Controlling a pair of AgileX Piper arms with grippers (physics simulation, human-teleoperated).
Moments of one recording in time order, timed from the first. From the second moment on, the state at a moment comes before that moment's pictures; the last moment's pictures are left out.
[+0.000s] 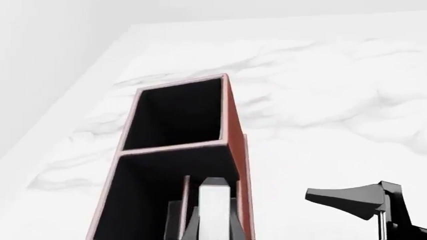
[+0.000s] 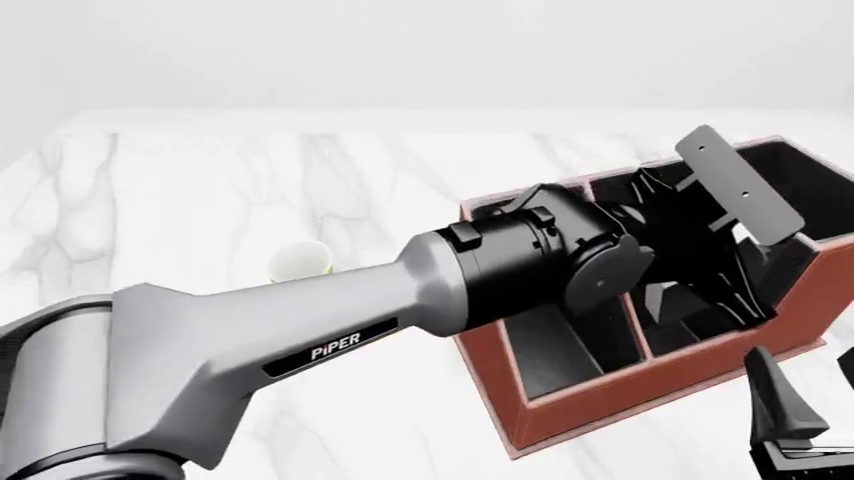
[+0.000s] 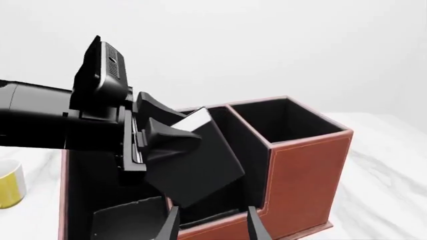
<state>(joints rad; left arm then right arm) -1.12 2.09 -1.91 0.25 0.27 0.00 0.01 0.00 0.00 0.00</state>
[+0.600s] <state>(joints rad) -1.10 2.22 -1.95 0.19 0.26 0.00 0.02 0.00 0.00 0.01</state>
